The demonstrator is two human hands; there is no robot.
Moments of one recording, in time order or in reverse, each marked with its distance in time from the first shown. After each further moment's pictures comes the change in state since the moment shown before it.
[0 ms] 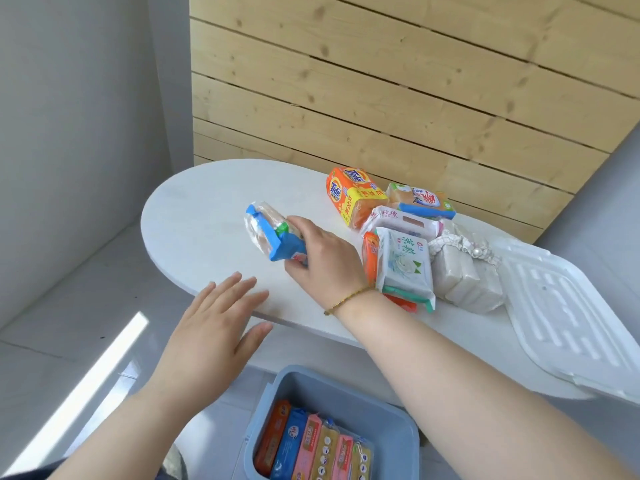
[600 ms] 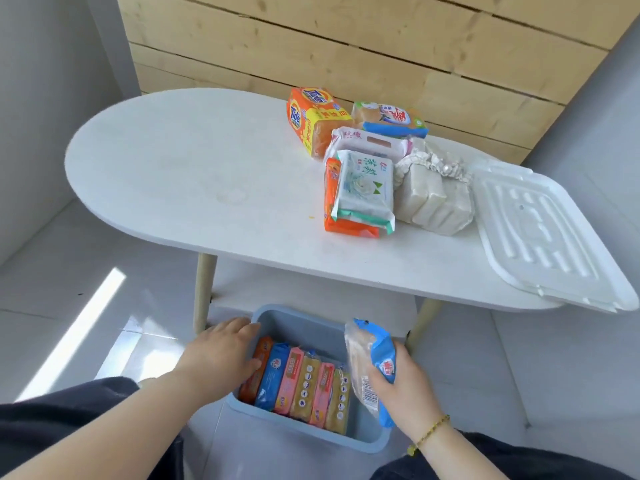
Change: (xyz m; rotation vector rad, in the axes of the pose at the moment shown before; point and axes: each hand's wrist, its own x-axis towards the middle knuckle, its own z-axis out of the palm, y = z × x) left_hand -0.035 0.005 0.112 0.214 -0.588 -0.076; right_hand -0.239 0.089 0.029 0.386 -0.275 0.889
